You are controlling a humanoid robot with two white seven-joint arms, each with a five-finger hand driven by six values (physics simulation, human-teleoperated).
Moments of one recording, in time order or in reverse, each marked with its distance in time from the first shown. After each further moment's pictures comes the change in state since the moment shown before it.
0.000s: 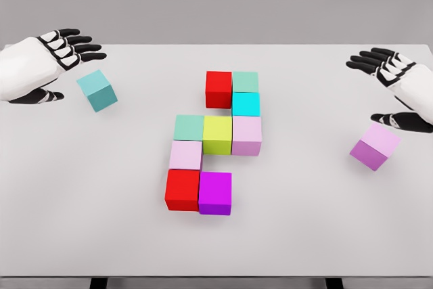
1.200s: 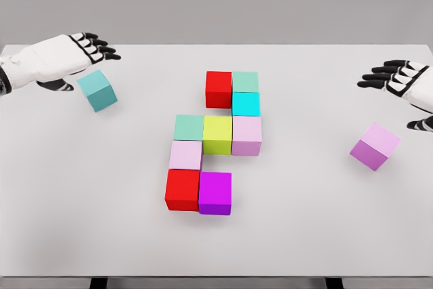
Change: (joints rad) left arm -0.365 -0.172 -0.318 0.351 -0.174 -0.001 -0.143; right arm -0.020 -0.240 -0.017 -0.017 -0.038 -0.001 0.237
